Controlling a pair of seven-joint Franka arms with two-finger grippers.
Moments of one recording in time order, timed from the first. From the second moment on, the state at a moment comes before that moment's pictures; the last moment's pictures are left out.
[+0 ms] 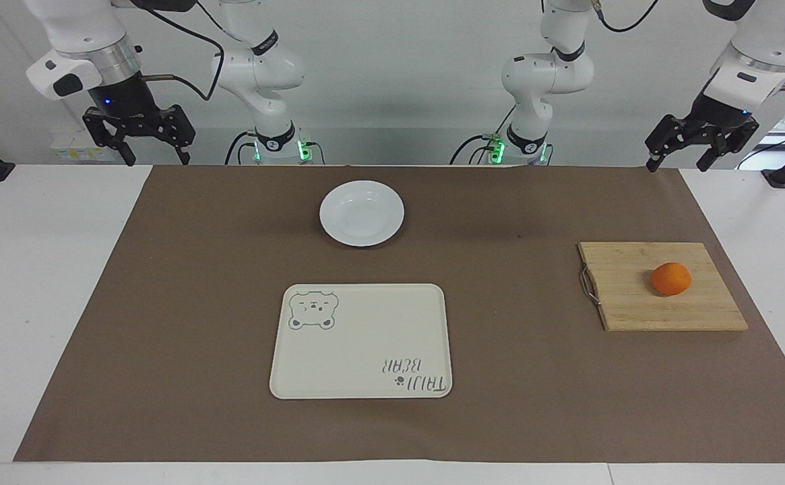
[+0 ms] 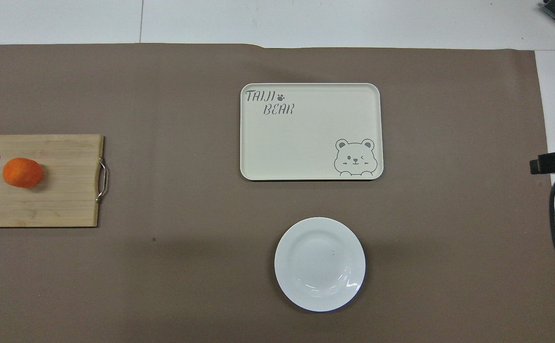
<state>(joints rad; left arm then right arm) 0.01 -0.05 0.04 -1.56 -0.02 1.57 0.09 0.04 -0.09 -0.11 -1.60 0.00 1.56 -0.09</state>
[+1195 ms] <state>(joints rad) 0.24 0.28 0.04 -1.82 -0.02 2.14 0.35 0.04 -0.09 -0.11 -1.60 0.00 1.56 -0.09</state>
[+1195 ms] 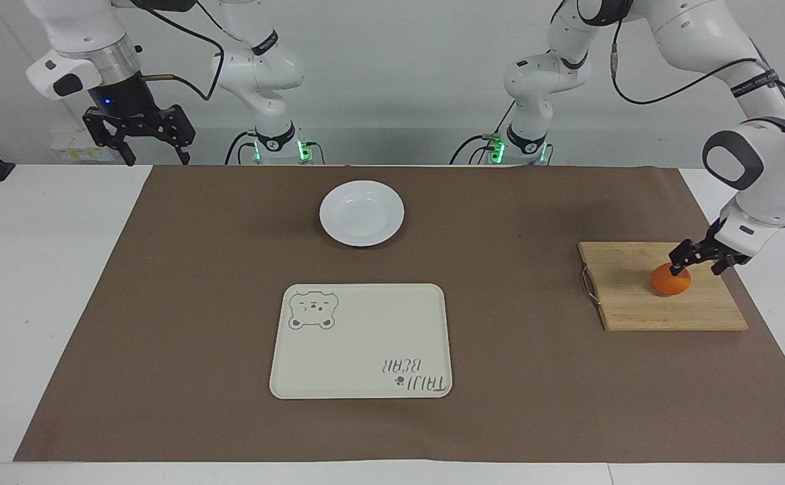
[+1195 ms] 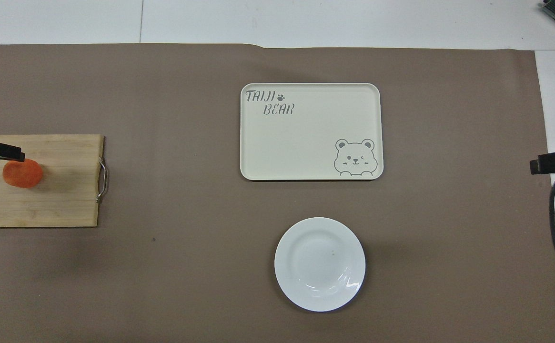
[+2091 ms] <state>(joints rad) 0.26 0.31 0.04 -1.92 -0.09 2.22 0.37 0.04 -0.09 -0.11 -1.60 0.00 1.56 -0.09</state>
